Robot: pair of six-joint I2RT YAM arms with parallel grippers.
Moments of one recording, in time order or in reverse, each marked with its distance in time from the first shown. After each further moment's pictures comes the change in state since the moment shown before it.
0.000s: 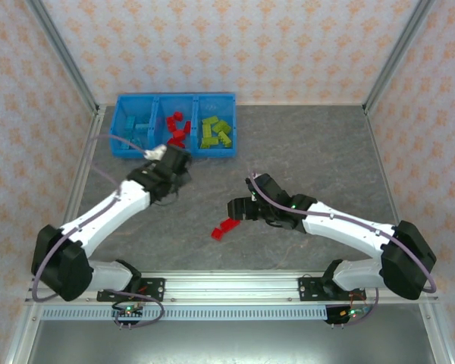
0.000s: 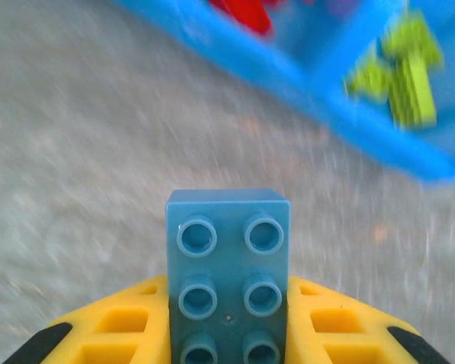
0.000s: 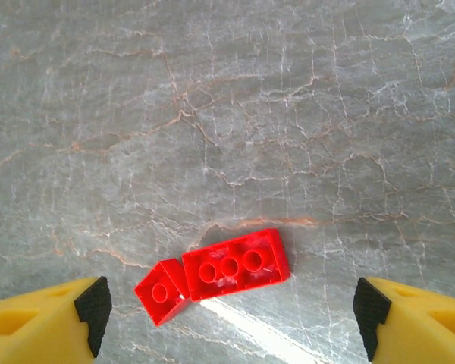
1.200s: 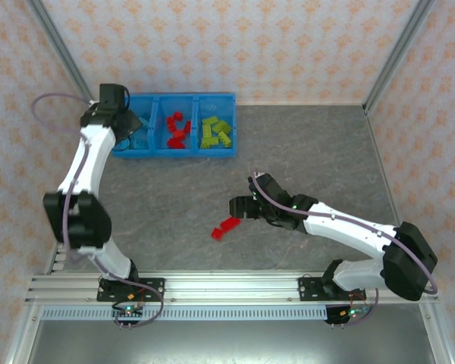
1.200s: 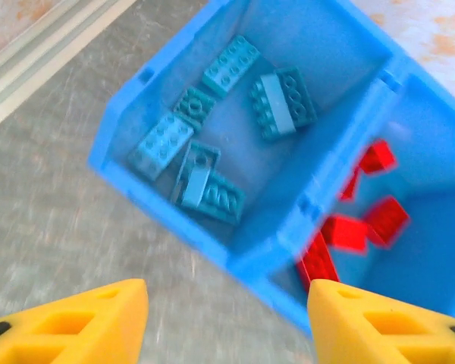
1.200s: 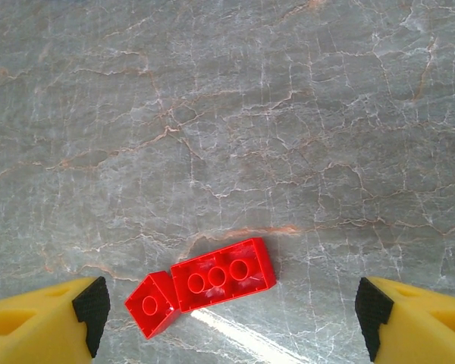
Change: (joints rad) left arm 0.476 0.302 0.525 -0.159 0.182 0.262; right arm 0.000 -0.006 0.001 -0.019 0.049 0.018
